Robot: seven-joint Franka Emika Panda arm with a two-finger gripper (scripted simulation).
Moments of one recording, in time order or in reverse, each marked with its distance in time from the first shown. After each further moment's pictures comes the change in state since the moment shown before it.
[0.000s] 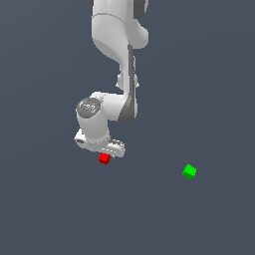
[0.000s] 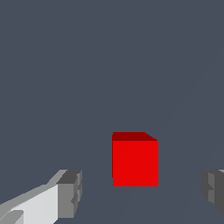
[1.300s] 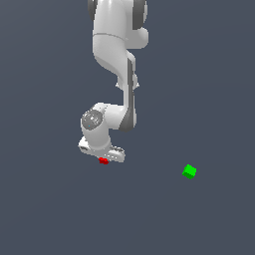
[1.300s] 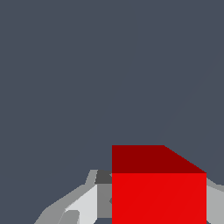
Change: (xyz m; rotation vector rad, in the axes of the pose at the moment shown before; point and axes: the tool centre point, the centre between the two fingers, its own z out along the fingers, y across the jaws) arm 0.001 0.001 0.050 0.002 0.001 0.004
